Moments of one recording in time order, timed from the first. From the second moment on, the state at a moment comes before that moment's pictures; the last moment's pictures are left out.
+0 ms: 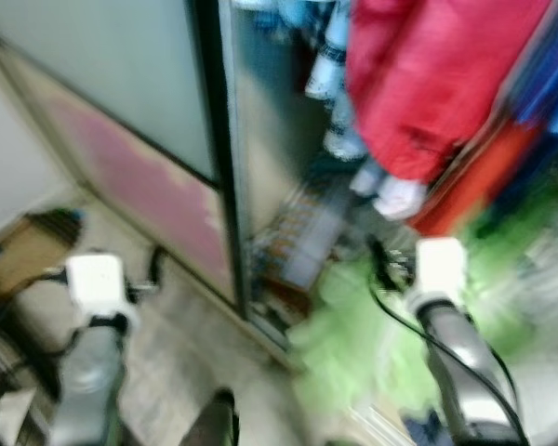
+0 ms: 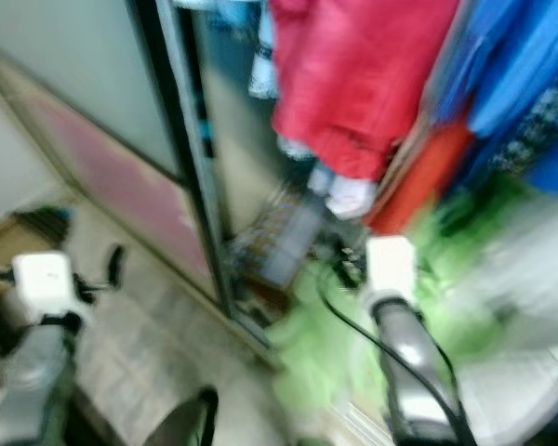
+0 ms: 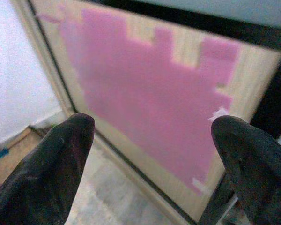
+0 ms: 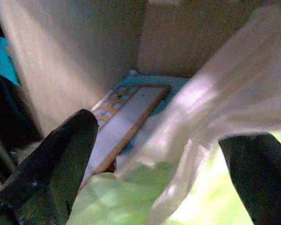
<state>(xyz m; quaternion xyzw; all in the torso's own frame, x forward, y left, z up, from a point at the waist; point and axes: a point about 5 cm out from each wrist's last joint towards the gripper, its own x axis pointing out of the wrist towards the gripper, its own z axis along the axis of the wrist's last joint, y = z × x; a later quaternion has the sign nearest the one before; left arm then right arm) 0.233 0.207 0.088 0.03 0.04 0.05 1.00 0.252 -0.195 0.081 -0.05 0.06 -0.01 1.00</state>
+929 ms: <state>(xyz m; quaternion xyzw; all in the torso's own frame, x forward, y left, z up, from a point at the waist) 0.219 0.202 0.075 0.05 0.05 0.06 1.00 0.193 -0.191 0.087 -0.11 0.06 0.10 0.99</state>
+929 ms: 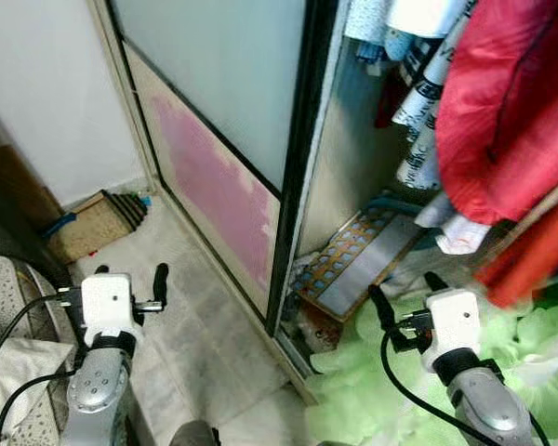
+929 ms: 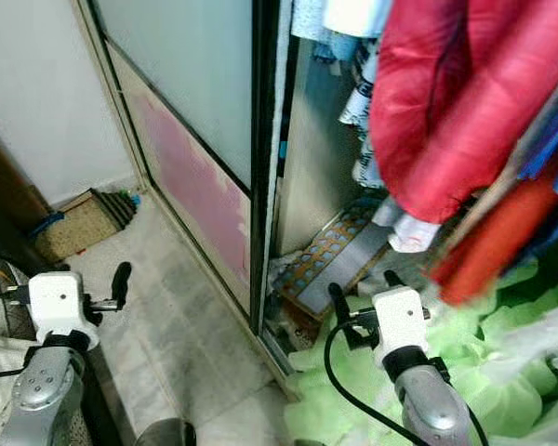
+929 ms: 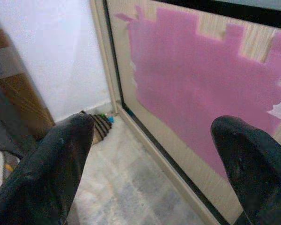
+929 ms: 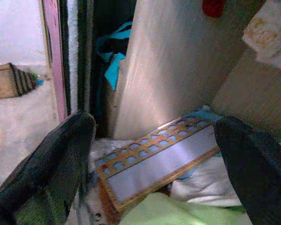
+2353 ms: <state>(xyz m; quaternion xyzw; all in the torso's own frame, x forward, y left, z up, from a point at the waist) 0.208 0.198 0.072 0.05 0.07 0.08 0.99 0.188 -0.182 0.082 -0.08 0.06 0.11 0.99</state>
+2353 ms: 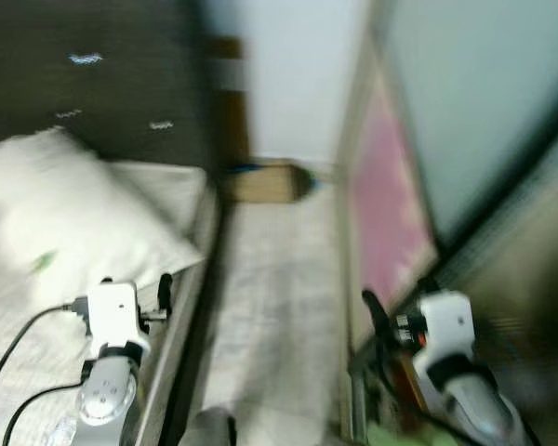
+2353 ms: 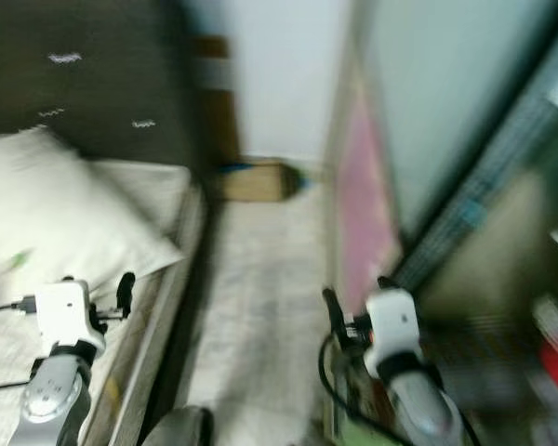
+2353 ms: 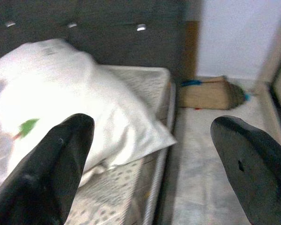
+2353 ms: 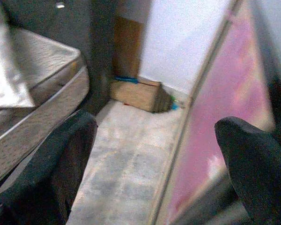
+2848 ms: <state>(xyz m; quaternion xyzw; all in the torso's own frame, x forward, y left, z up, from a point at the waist) 0.222 0.196 0.089 0.07 0.02 0.06 1.00 0.216 -0.176 0.087 -0.08 0.04 0.13 0.99</state>
